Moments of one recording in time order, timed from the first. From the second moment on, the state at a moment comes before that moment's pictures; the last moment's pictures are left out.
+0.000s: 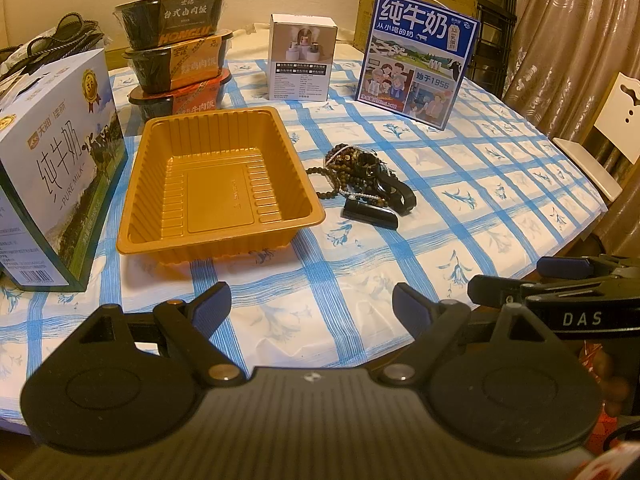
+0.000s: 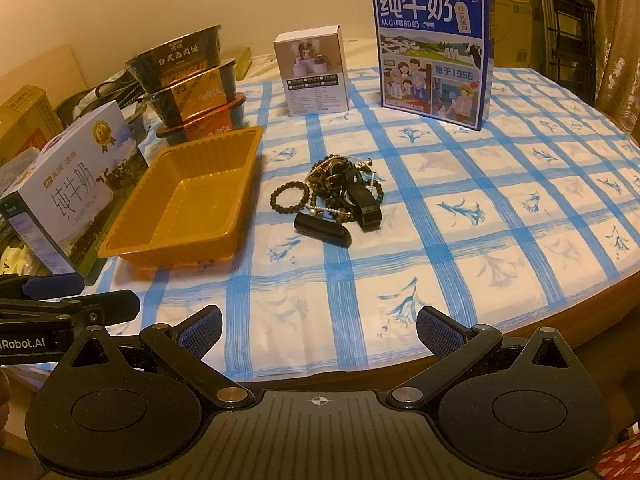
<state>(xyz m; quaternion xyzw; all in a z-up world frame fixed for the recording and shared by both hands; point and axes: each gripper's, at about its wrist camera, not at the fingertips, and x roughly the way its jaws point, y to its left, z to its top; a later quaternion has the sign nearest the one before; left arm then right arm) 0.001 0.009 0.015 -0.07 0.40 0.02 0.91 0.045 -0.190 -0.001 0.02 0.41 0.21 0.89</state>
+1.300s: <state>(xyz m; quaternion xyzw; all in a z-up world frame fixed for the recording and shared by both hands) 0.001 0.011 0.016 -0.07 0.39 0.03 0.92 0.043 -0.184 0.000 0.02 0.40 0.21 0.89</state>
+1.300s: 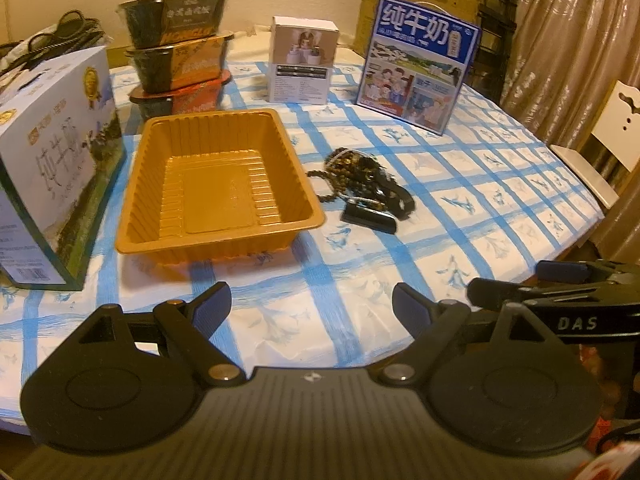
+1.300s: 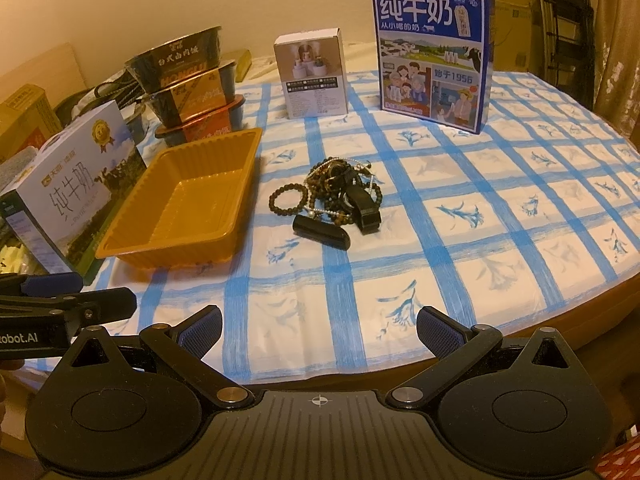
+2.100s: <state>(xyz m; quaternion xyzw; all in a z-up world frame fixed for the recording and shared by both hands) 0.015 0.109 -0.054 -0.16 0.30 0.17 0.92 0.095 -0.159 -0.056 0.05 0.37 0.21 0.90</state>
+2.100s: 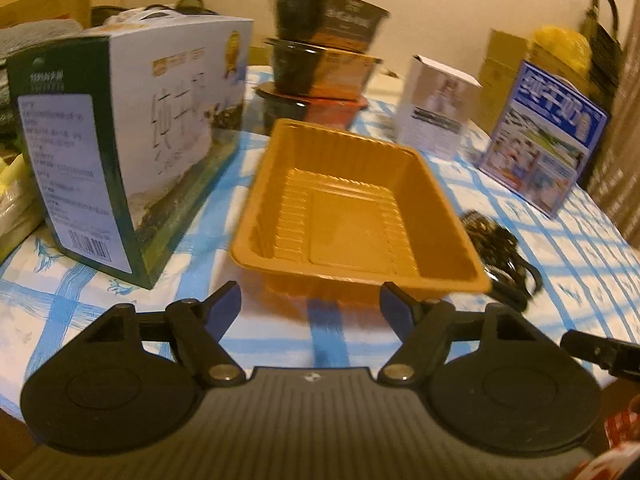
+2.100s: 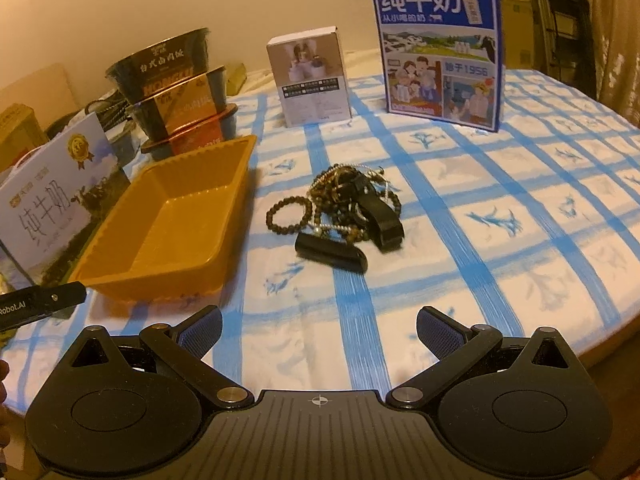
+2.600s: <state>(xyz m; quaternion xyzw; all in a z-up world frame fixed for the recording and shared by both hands) 0.030 0.145 -0.091 -0.27 0.22 0.24 0.90 0.155 -0.156 -0.081 0.06 0.31 0.24 0.92</state>
